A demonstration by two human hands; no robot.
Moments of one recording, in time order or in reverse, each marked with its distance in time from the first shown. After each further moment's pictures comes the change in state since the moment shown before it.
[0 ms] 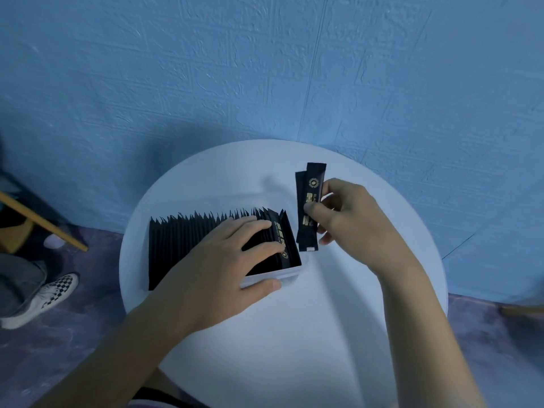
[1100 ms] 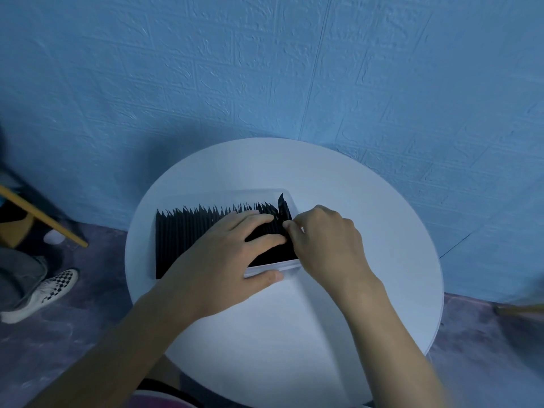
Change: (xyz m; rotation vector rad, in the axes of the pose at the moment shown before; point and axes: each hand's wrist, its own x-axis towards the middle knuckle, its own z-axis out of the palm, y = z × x) left_hand 0.000 -0.002 0.001 -0.011 0.019 0.004; right_hand -0.017 0.002 0.049 -0.707 0.068 -0.028
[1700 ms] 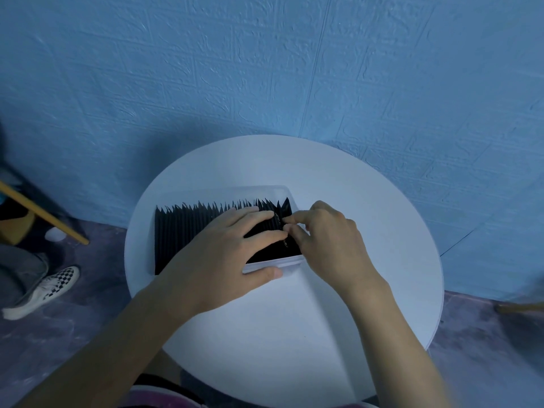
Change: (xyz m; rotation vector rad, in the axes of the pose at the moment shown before) left_hand 0.001 -0.002 0.001 0.018 -0.001 -0.002; right_hand 0.003 0.018 0.012 0.182 0.023 -0.103
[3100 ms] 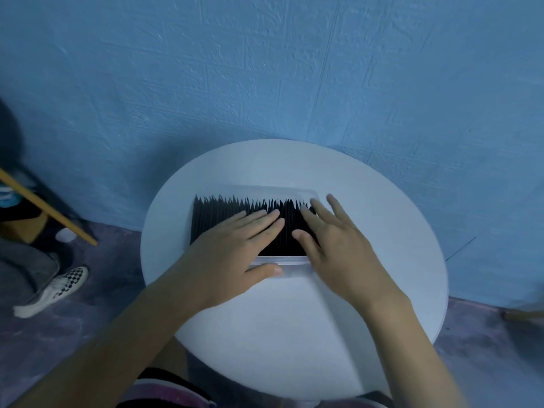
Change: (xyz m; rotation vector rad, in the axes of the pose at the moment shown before) left_hand -0.010 -0.003 -0.007 0.084 -0.045 0.031; right_hand -0.026 0.002 -0.005 -0.143 -0.040 -0.174
